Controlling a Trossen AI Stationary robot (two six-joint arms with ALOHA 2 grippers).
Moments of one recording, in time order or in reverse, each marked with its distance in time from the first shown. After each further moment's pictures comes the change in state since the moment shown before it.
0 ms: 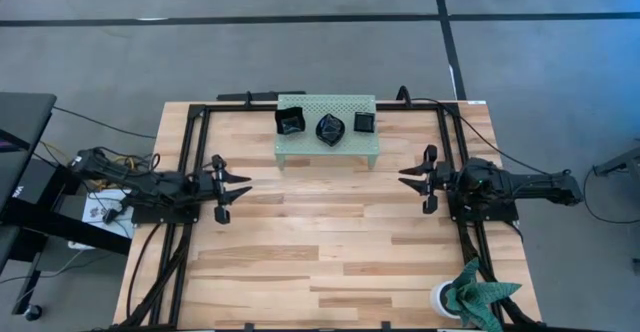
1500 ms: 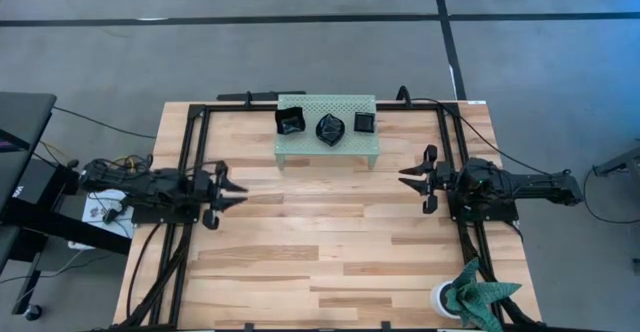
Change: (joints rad) left arm 0.086 -0.199 0.000 -0.198 0.293 -0.158; right arm 0.000 -0.001 0.000 -0.001 0.002 0.000
